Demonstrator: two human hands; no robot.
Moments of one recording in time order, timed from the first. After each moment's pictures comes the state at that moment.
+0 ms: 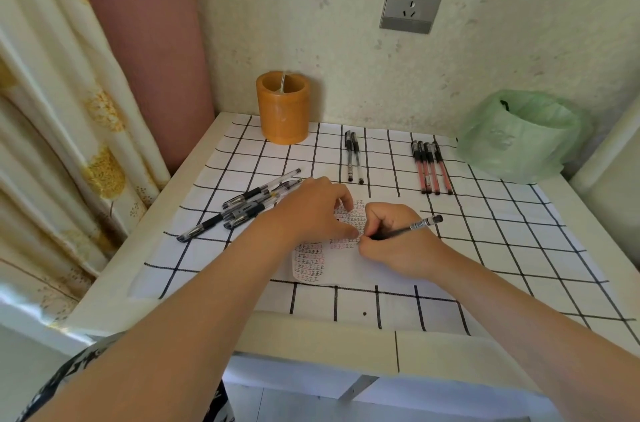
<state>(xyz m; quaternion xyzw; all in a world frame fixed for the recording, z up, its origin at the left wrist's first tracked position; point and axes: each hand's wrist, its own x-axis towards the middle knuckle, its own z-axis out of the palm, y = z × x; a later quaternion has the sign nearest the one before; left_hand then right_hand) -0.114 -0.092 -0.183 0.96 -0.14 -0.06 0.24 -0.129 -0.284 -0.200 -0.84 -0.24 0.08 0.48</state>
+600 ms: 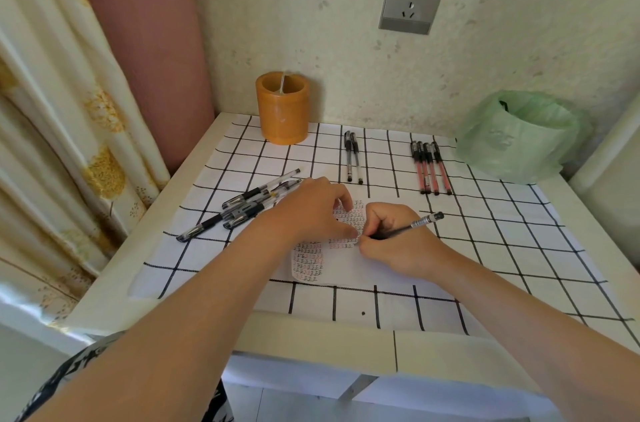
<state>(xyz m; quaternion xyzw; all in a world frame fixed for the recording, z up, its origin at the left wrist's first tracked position) -0.114 -0.093 -0.183 0.96 -0.13 -0.07 0.24 -0.130 -0.285 -0.199 -0.82 -0.24 0.09 0.50</state>
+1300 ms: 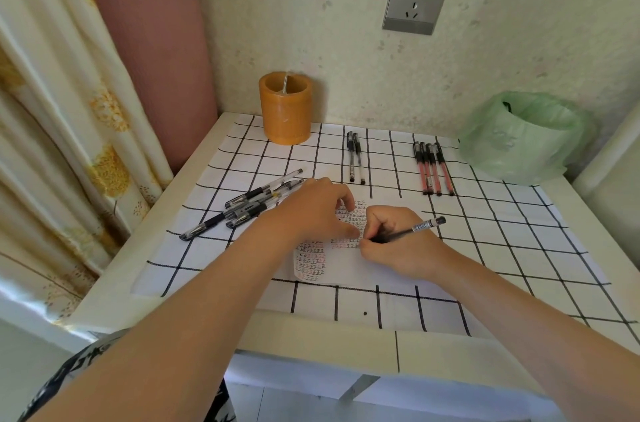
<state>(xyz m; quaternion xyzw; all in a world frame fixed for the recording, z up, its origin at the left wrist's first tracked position) -0.115 -0.093 -0.182 0.96 -0.13 -0.06 0.25 -0.130 -0.286 -0.200 -0.83 -0.24 0.11 0.49</state>
